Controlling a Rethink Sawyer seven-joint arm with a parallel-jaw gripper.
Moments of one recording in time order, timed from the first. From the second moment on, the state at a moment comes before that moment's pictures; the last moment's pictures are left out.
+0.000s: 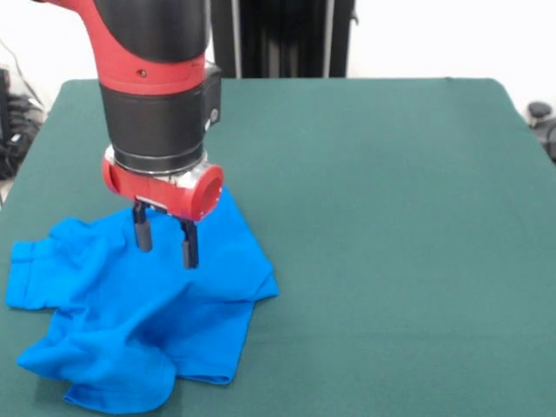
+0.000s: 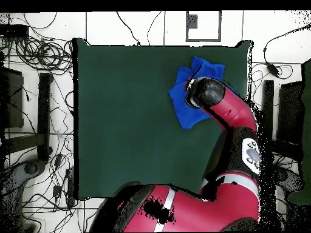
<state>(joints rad) -0.21 -0.28 -0.25 1.24 0.45 0.53 1.58</state>
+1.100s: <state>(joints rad) -0.15 -0.25 -0.25 1.17 0.45 0.53 1.70</state>
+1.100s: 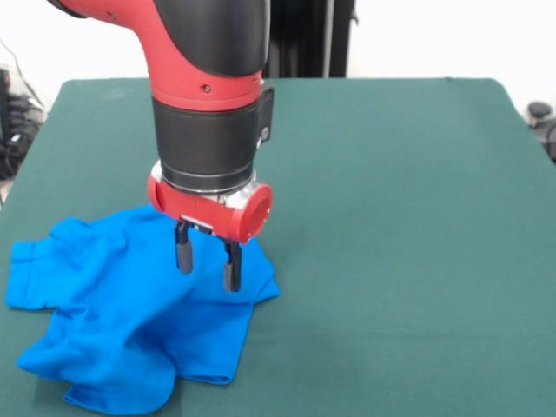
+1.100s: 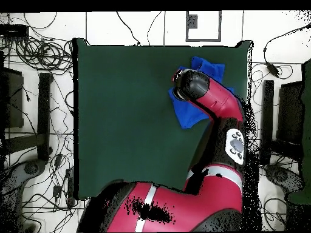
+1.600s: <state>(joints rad) -0.15 -0.23 -0.25 1.14 0.45 0.53 1.74</state>
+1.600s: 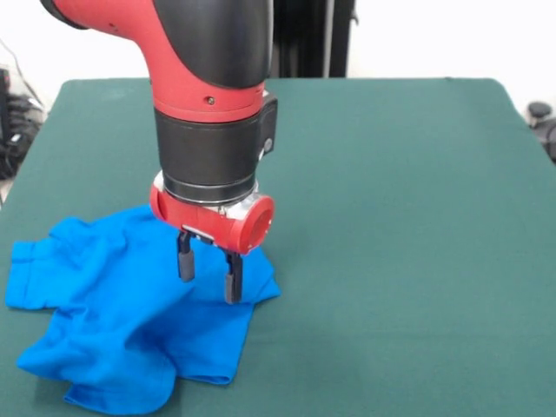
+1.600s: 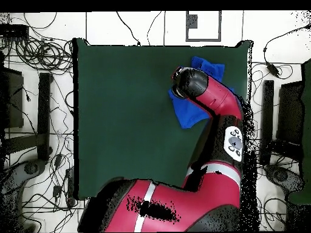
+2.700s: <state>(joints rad) -0.12 -0.16 -0.32 0.97 0.45 0.70 1.78</state>
